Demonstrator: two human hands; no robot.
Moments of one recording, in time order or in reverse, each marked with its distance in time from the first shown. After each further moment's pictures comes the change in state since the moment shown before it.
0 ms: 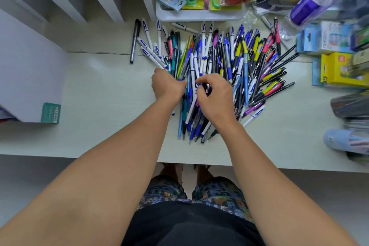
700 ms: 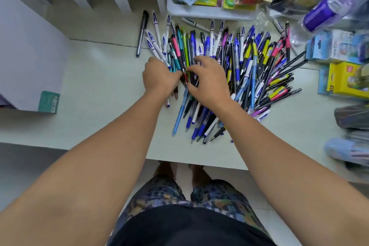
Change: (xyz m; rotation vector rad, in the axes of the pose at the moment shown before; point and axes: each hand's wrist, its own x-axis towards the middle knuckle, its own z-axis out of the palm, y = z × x) left_hand 0.032 -0.015 -0.024 0.132 0.036 0.080; right_hand 0.050 0.001 0.028 -0.480 -0.231 -0.268
